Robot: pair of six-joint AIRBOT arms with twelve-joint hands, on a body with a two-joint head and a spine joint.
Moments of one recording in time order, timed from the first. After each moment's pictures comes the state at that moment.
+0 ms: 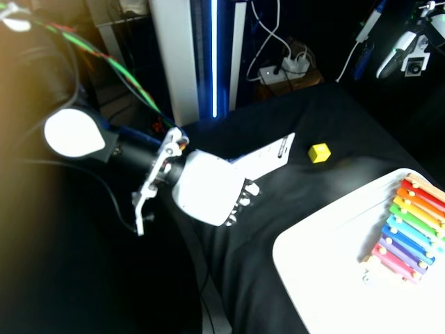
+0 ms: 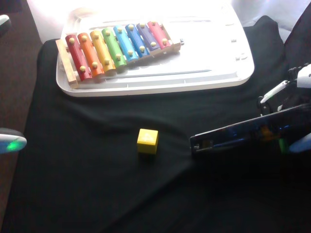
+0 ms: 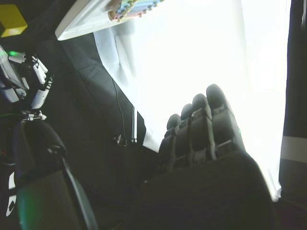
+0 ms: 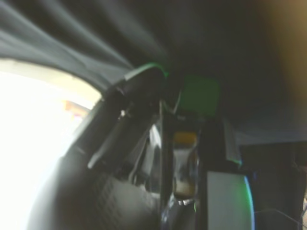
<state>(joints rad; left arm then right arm) 1.40 -0.68 0.91 -0.35 -1.46 0.86 -0.76 -0.96 1.38 -1.00 0.65 0.34</state>
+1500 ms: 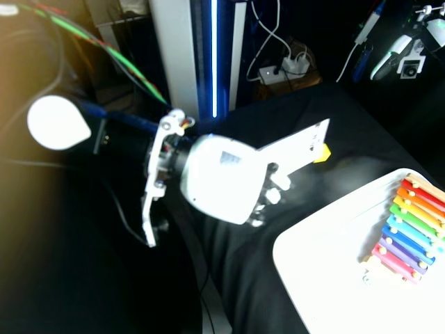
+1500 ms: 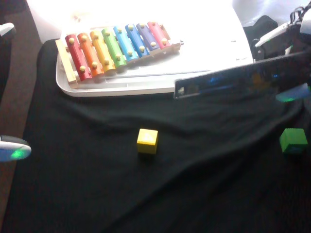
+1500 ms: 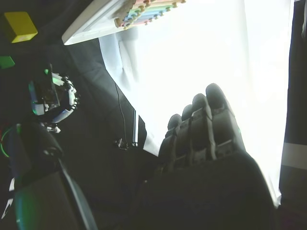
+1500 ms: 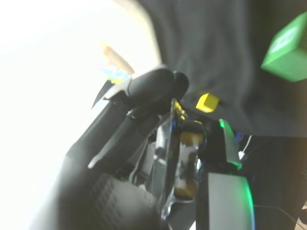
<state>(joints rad) 1.40 -0.70 0.91 -0.34 -1.44 0.86 -0.57 -0.93 1.38 -0.88 0.71 0.14</state>
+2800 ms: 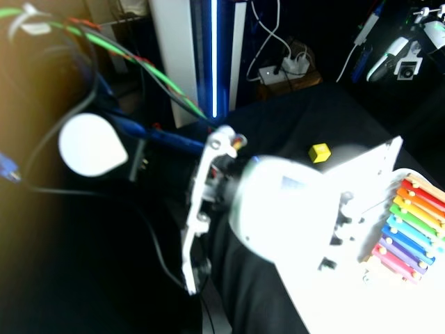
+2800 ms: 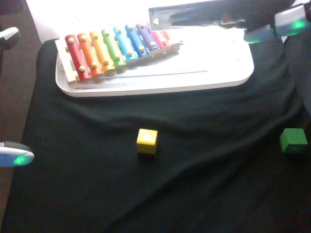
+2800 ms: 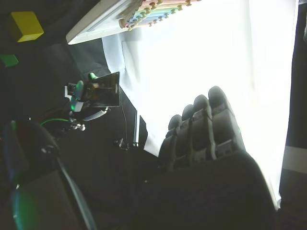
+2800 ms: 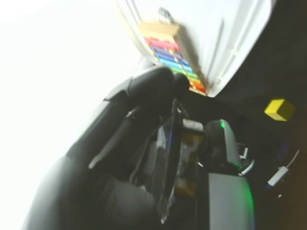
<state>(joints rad) 1.40 -0.71 0.91 -0.33 -1.43 0.85 -0.41 -1.17 1.66 -0.85 0.61 0.14</state>
